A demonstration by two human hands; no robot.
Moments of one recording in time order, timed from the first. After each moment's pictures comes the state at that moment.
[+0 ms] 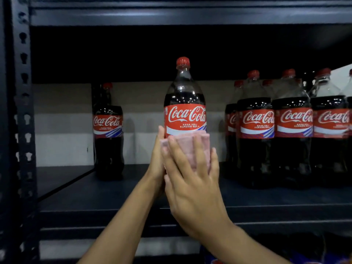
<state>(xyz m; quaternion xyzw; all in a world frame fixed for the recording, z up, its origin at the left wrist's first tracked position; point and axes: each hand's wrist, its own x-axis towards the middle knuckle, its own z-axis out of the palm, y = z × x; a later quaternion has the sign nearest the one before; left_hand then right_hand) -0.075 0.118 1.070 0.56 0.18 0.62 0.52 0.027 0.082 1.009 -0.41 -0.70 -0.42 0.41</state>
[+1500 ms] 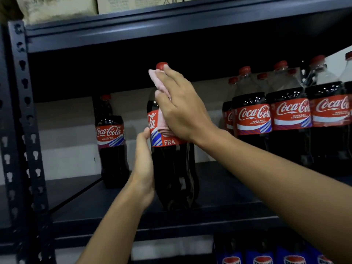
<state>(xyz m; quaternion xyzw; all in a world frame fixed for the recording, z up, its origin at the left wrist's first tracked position) -0.086 0.078 1.086 0.52 0.29 0.65 0.48 0.027 0.093 1.177 -0.29 -0.74 -0.13 0.59</state>
